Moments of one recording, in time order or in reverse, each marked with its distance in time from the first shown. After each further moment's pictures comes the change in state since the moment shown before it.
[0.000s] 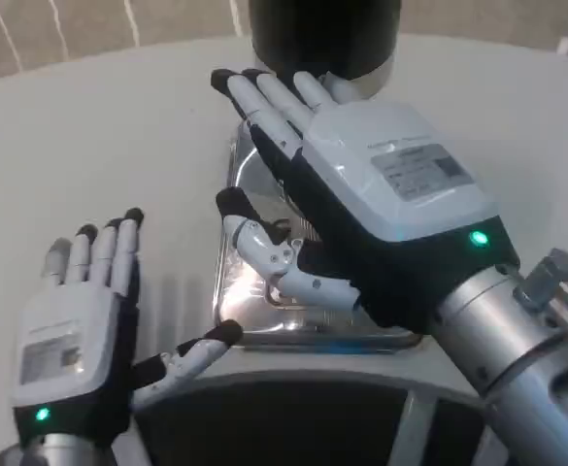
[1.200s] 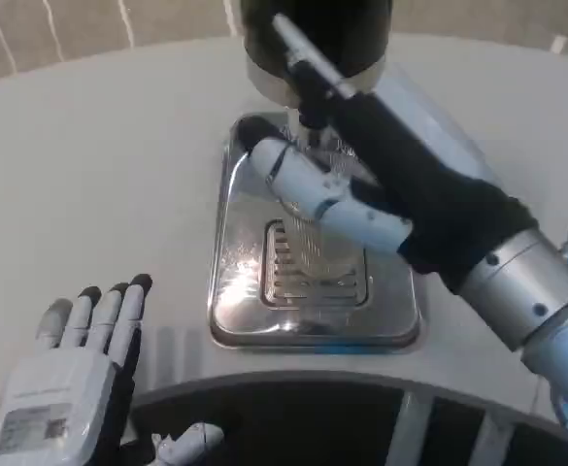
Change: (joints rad) left arm 0.315 0.044 0.034 -0.295 0.072 -0.016 -0.144; right arm -0.069 -0.224 -0.083 0.057 0.810 0.192 -0.382
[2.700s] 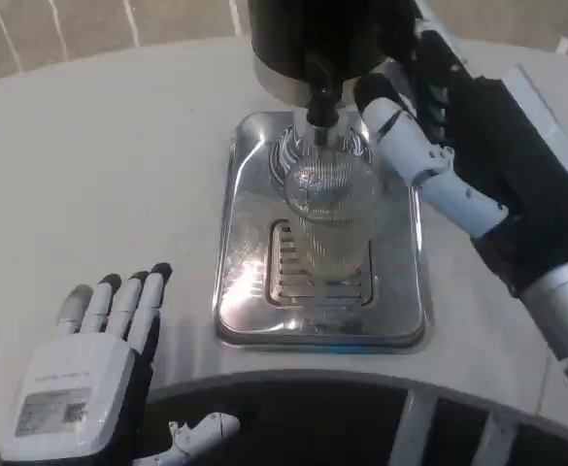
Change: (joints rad) left arm -0.046 0.011 -0.032 -0.008 0.008 0.016 -0.036; right arm 0.165 0.270 -0.312 0.057 0.271 -0.155 -0.032
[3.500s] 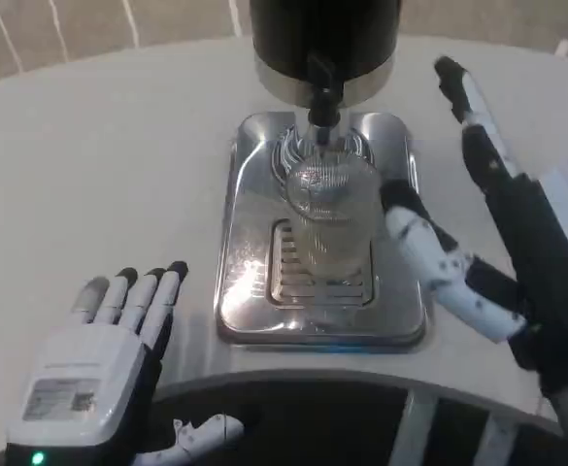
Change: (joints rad) left arm -0.034 0.067 0.000 0.018 -0.011 -0.040 -0.022; right arm 0.326 0.116 0.110 -0.160 -0.443 -0.132 -0.055
